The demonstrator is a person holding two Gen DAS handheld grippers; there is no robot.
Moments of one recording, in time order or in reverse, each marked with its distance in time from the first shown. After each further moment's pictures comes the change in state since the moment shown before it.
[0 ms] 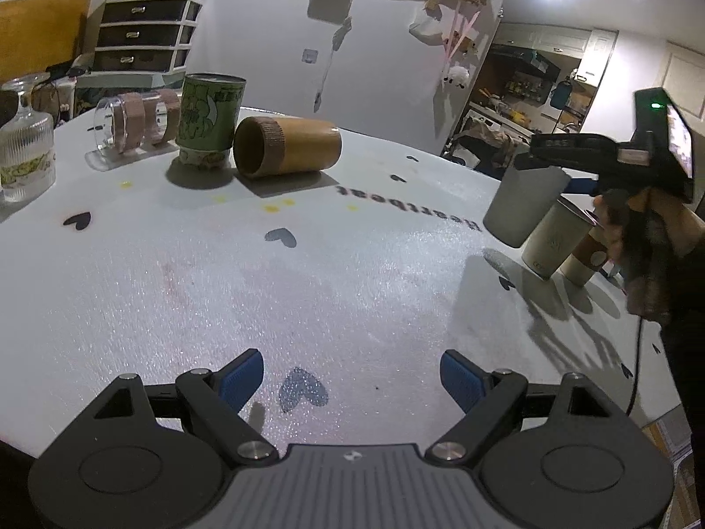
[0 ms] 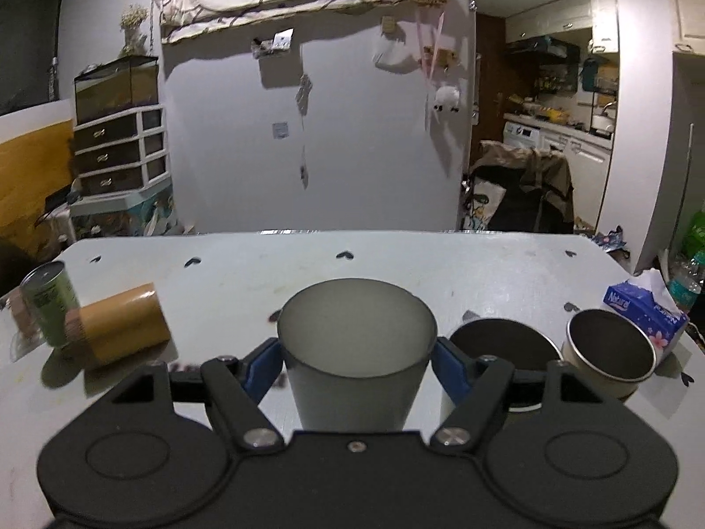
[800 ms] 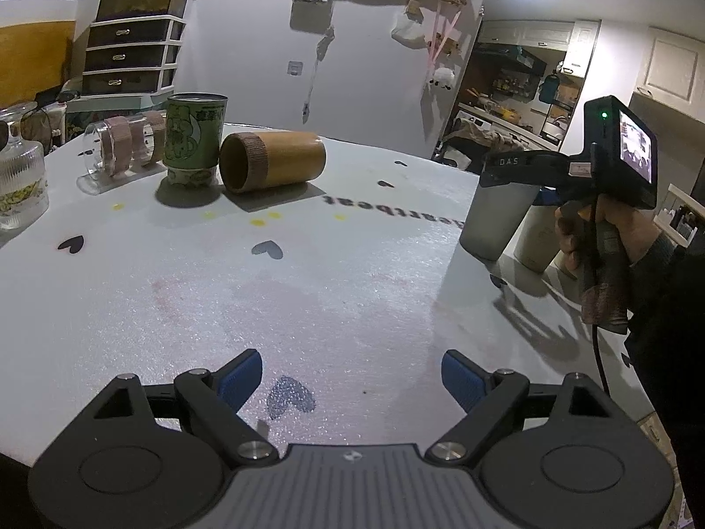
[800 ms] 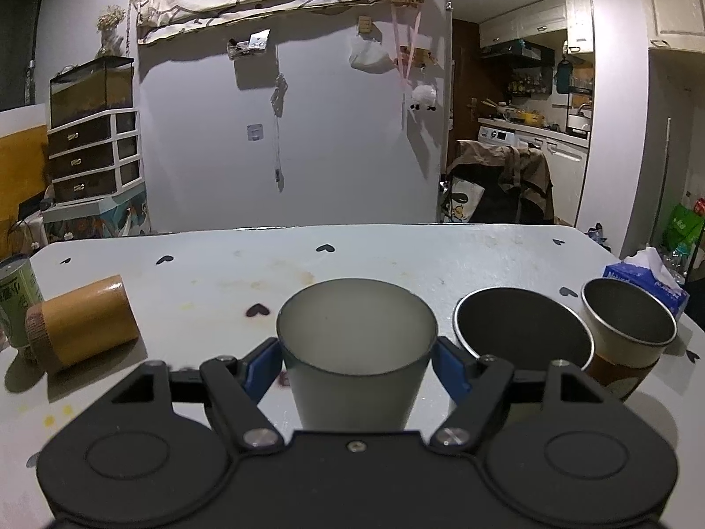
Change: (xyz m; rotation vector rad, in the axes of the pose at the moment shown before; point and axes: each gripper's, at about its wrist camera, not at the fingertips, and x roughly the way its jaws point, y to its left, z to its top) left arm -0.002 -0.012 0.001 0.053 -0.022 0.004; right arm 0.023 0.012 -0.030 0.029 -0.019 -0.060
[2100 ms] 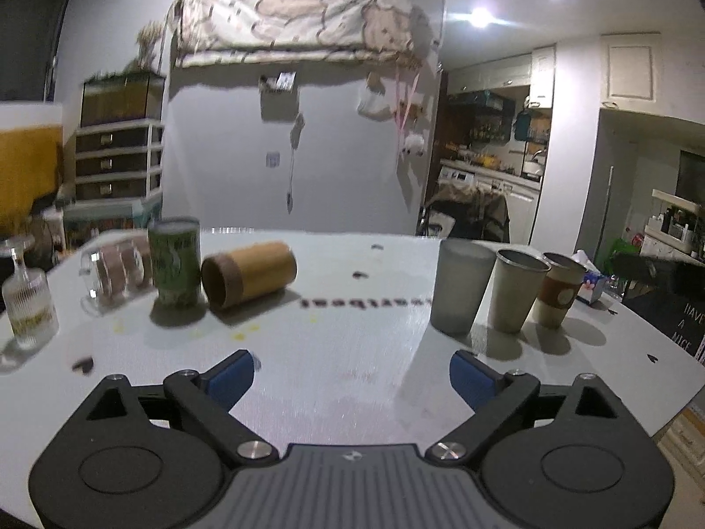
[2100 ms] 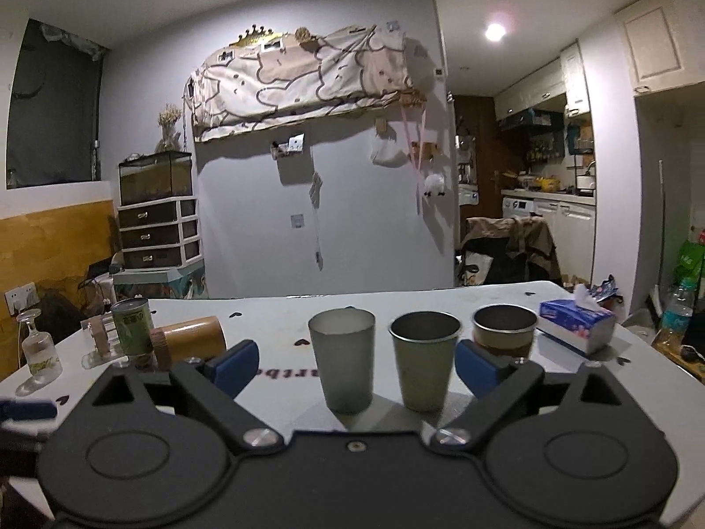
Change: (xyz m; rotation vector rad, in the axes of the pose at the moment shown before) left arm -0.041 -0.053 0.025 0.158 -0.230 0.036; right arm -0.211 -0.068 -0.055 0.030 -0.248 0.123
